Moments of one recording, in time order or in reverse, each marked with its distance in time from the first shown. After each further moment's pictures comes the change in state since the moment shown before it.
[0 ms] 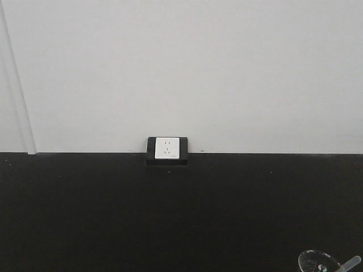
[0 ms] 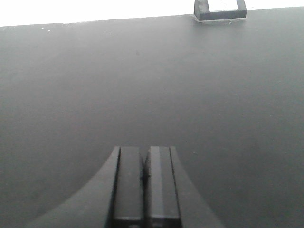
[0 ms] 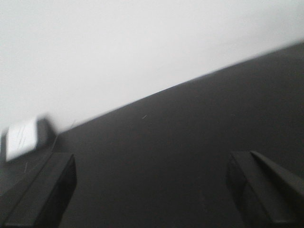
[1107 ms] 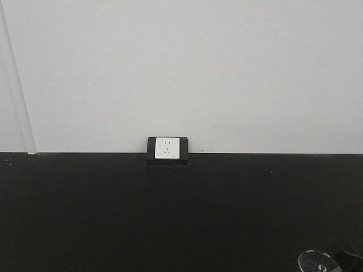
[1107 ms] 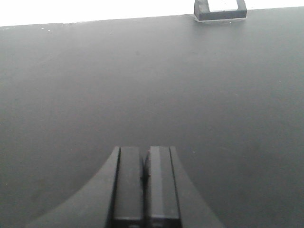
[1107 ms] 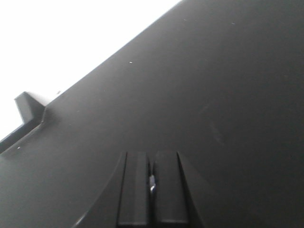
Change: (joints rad) left arm 0.000 0.000 0.000 0.000 0.000 0.000; right arm 0.000 0.492 -0.008 -0.317 -0.282 0.488
